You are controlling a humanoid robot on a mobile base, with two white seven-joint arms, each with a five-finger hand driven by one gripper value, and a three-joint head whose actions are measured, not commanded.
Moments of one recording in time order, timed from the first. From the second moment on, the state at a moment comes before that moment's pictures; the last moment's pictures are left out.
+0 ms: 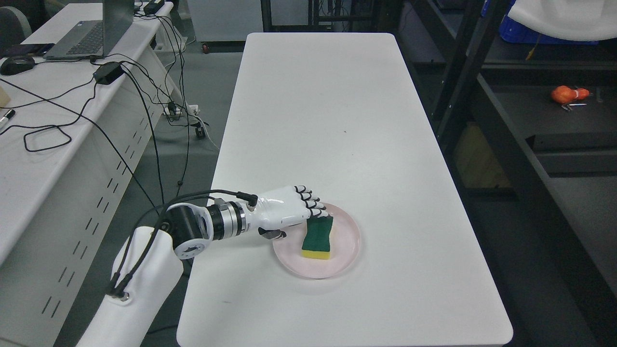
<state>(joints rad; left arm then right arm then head) -0.71 0.18 -0.37 -1.24 -1.19 -0.78 -0.42 -0.08 0.00 -0.21 0.00 -0.12 0.00 -0.07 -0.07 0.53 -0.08</state>
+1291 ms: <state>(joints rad) -0.71 0.07 -0.32 -1.13 -1.22 -0.79 -0.43 -0.08 0.00 -0.21 0.00 -0.12 0.00 -0.07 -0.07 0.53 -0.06</state>
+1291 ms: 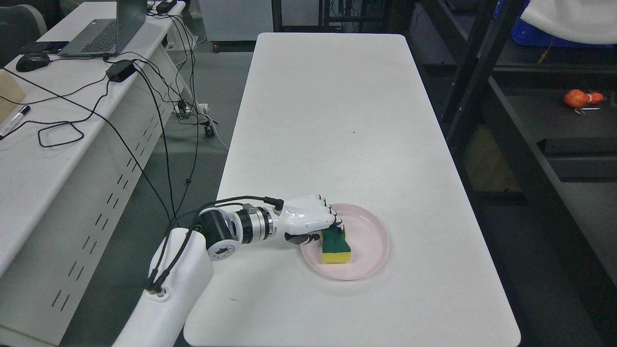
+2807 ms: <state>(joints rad) -0.72 0.08 -0.01 -1.31 -0.74 -0.79 -0.46 -0.08 0.00 -0.21 0.00 -0.12 0.00 -0.07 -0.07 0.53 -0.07</state>
